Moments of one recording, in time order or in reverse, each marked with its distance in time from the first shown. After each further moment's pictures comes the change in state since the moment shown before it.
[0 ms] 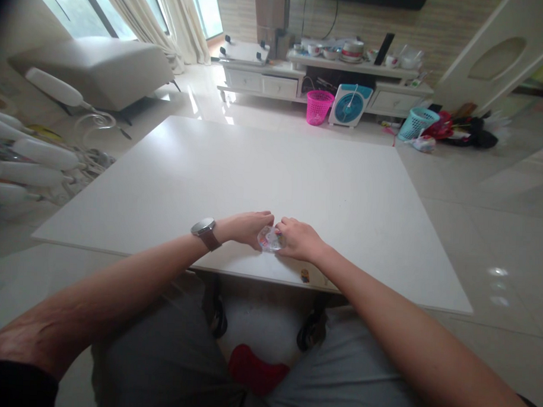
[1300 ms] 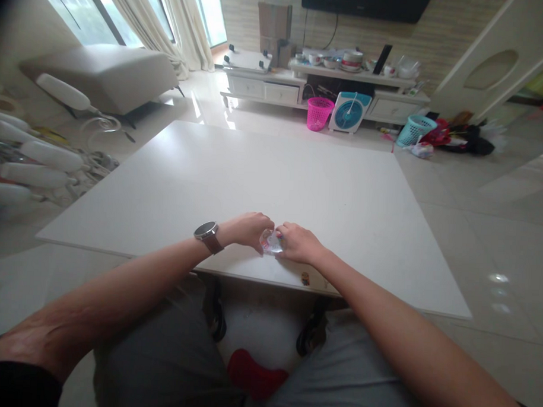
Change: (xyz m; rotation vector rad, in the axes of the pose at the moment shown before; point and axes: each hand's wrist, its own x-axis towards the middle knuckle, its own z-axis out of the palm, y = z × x) left_hand 0.000 0.002 -0.006 0.073 0.026 -0.012; right_hand 0.004 0.004 0.010 0.087 0.004 0.050
